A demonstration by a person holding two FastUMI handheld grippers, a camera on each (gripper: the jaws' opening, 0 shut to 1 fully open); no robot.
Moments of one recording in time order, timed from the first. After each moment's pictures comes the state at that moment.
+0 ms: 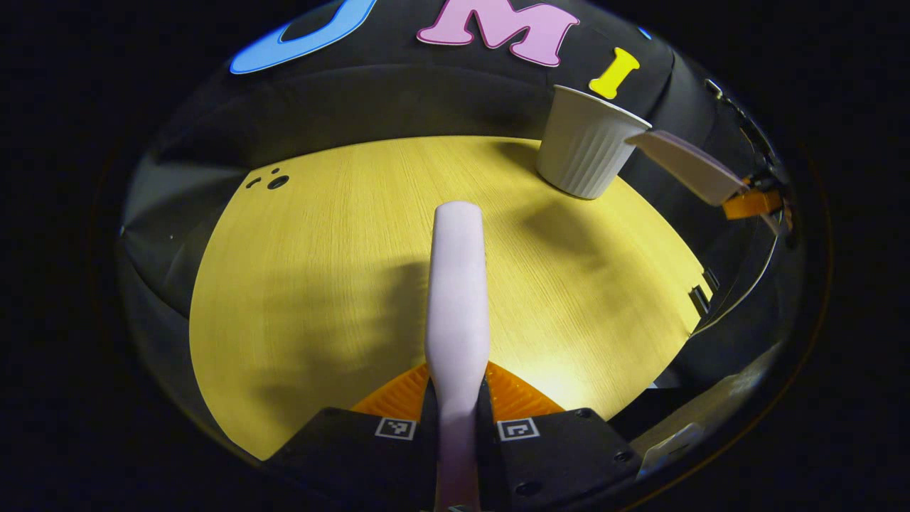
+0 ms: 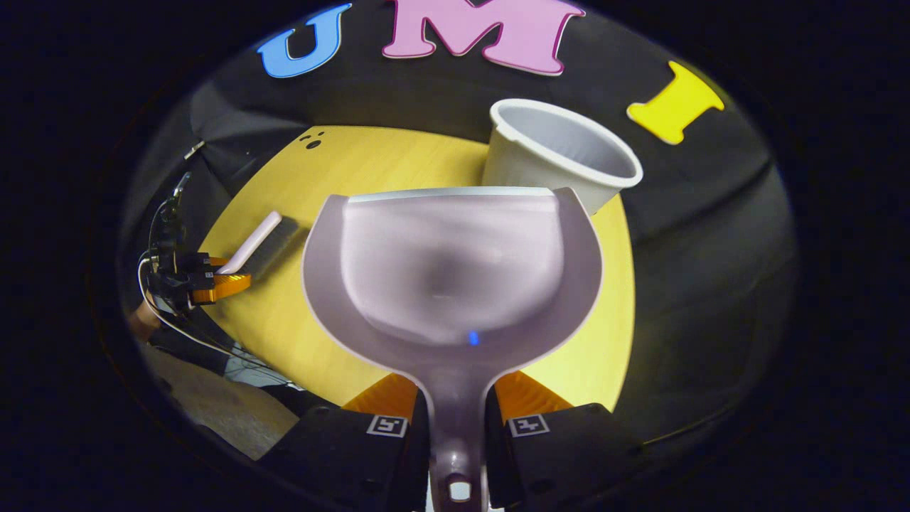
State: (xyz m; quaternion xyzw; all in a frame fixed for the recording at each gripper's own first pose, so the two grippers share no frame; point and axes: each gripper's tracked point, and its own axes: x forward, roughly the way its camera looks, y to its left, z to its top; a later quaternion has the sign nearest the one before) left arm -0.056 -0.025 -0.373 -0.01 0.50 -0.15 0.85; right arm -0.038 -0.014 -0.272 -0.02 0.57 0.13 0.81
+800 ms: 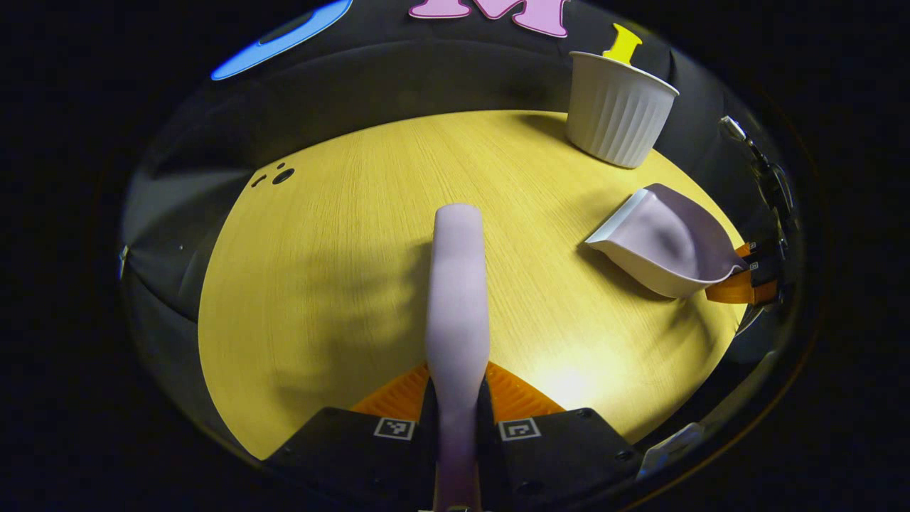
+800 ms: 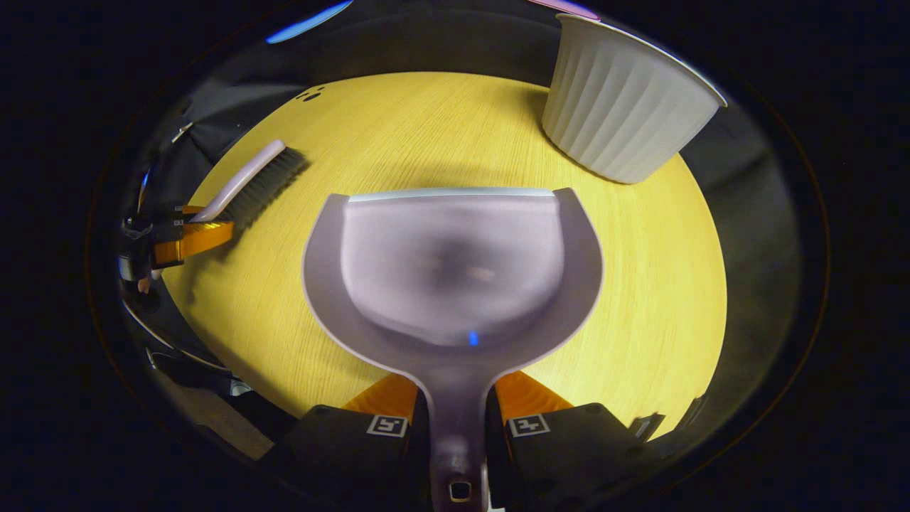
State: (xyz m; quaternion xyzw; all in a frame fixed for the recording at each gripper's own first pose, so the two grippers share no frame) left arm -0.032 -0.016 -0.435 0.04 0.53 -0.11 0.84; right arm -0.094 0.049 -0.381 -0.01 0.61 0.14 0.78
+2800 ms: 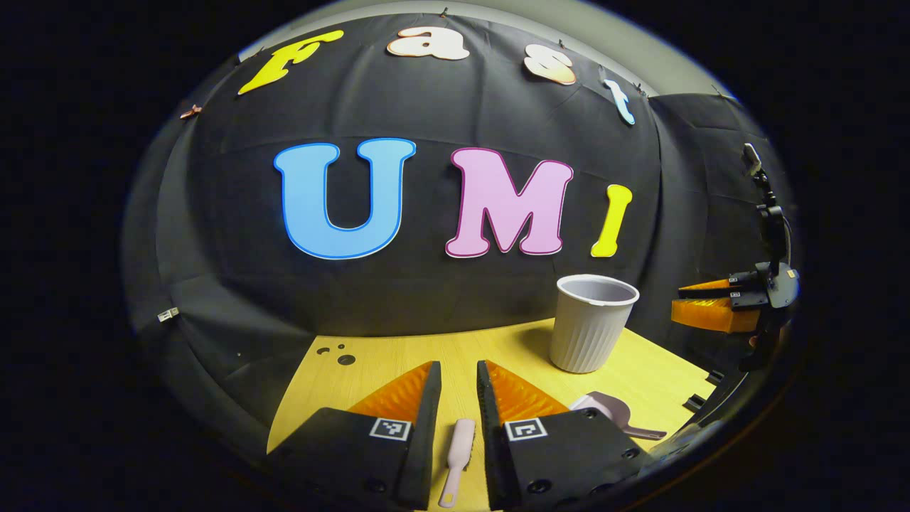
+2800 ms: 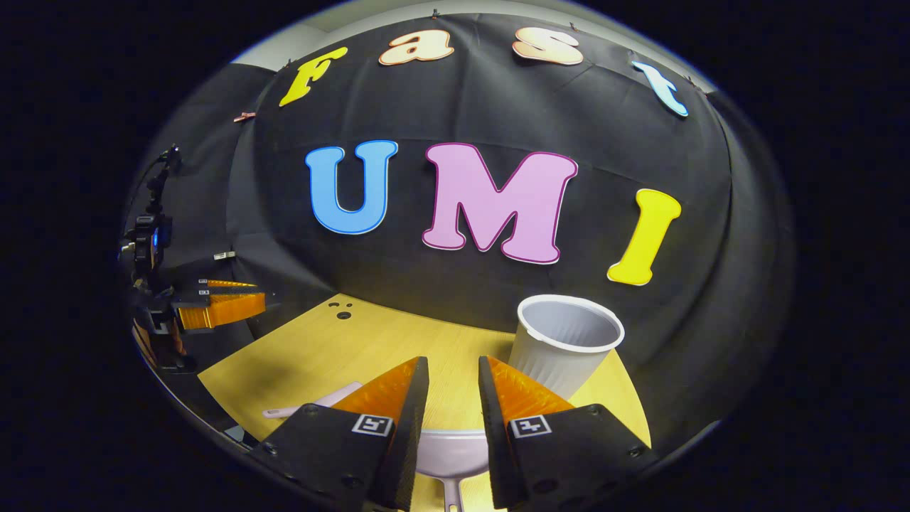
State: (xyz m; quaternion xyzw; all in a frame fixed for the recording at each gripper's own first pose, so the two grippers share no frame) left arm 0.019 -0.005 -0.109 -0.02 0.16 -0.07 0.98; right arm 0.017 0.042 -0.031 0.01 0.17 0.12 0.98
